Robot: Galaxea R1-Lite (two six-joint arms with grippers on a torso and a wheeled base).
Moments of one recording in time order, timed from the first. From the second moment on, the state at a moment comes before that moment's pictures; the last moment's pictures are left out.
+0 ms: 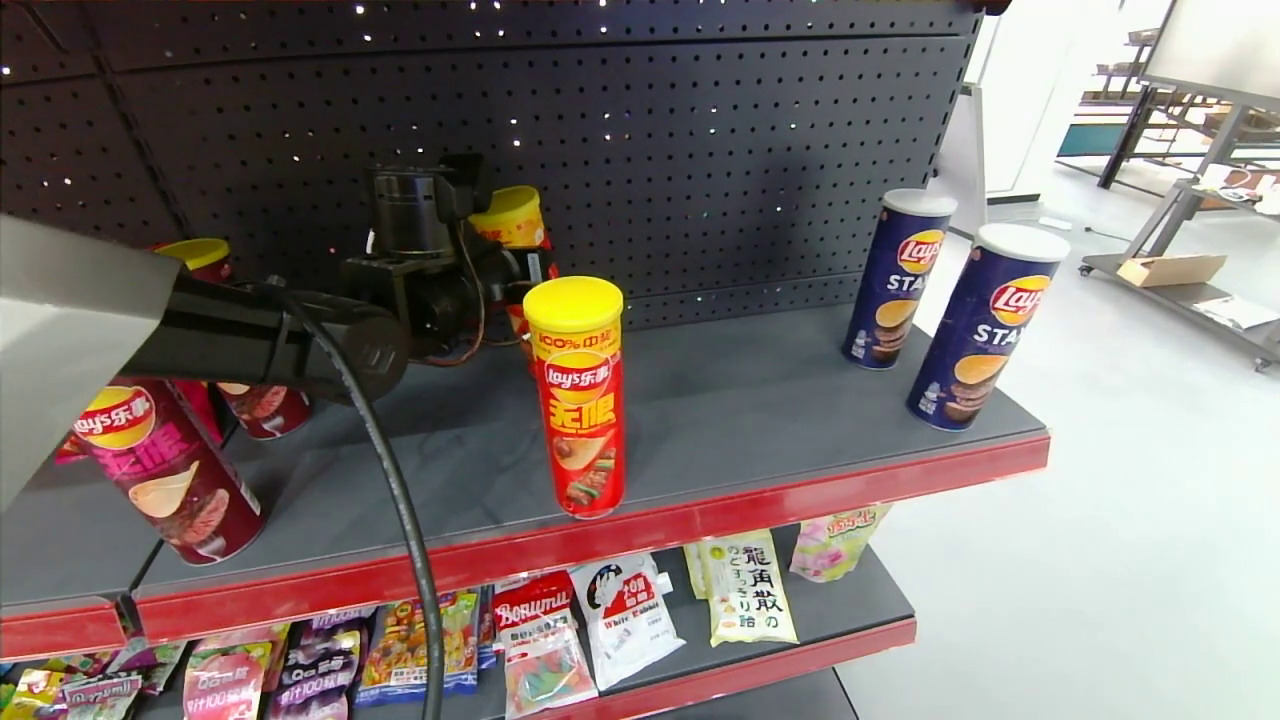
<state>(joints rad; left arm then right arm) -0.38 2.07 -1.41 -0.55 0.15 -0.11 0.00 0.00 0.00 0.00 0.01 0.00</state>
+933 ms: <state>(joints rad) -0.41 2.15 -1.48 -0.54 0.14 -0.11 0.00 0.00 0.00 0.00 0.01 0.00</state>
